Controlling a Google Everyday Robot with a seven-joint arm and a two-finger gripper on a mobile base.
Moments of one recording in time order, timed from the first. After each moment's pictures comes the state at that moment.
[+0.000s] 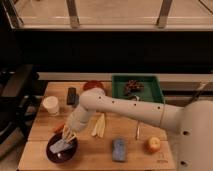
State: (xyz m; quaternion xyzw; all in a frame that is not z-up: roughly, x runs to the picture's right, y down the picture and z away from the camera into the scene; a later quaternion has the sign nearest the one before) arm -0.190 0.232 0.705 -0.30 -0.47 -0.30 0.77
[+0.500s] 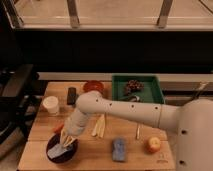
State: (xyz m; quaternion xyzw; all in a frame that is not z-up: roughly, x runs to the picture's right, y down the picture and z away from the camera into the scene) arm -0.180 0.251 0.692 -0.32 -0.47 -0.29 0.77
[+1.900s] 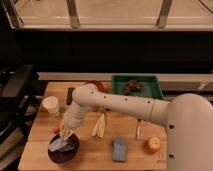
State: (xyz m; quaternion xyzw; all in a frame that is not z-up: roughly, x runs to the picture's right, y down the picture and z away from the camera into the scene) arm -0.193 0.232 0.705 -0.33 -0.46 -0.31 0.76
